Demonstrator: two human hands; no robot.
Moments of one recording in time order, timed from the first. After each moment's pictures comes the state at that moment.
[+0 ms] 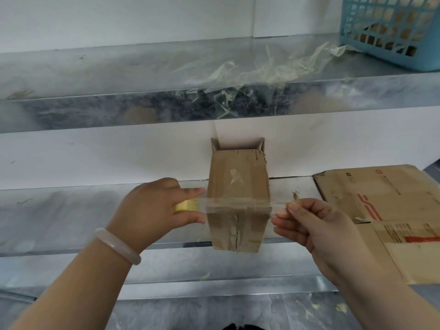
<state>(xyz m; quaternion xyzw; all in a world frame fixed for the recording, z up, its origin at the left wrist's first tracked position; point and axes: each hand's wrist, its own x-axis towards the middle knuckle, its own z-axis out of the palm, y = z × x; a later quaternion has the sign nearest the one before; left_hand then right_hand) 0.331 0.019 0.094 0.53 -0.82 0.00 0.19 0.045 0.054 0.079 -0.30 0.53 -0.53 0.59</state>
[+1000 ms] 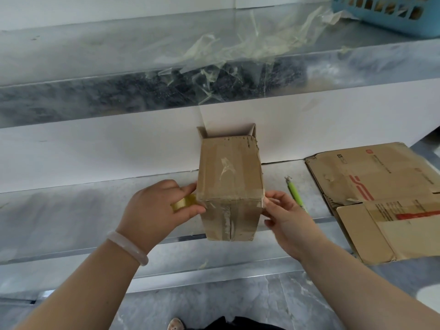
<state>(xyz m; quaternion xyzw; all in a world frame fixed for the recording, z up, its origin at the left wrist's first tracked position) 0.319 0.006 0.059 0.55 -0.81 -0.04 0.19 0.059 0.024 0.010 -0.26 0.53 -0.50 0.63</state>
